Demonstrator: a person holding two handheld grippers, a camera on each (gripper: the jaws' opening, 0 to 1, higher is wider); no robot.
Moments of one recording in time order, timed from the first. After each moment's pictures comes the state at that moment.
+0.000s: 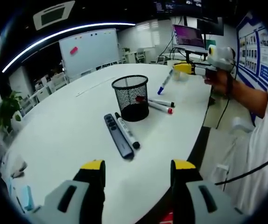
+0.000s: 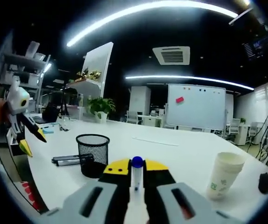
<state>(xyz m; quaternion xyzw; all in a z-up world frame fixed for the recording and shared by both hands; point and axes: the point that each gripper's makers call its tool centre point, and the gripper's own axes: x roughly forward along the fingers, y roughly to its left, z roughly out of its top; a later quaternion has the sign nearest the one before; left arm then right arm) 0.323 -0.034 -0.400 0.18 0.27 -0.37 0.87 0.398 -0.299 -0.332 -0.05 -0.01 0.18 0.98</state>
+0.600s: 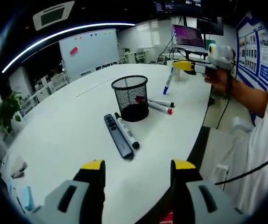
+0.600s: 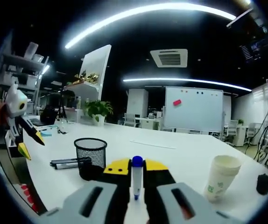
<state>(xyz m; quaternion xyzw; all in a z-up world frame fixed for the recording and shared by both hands) 0.322 -0.035 -0.399 0.18 0.27 -0.37 0.87 0.398 -0.303 -0.323 -0.05 -0.02 0.17 0.98</state>
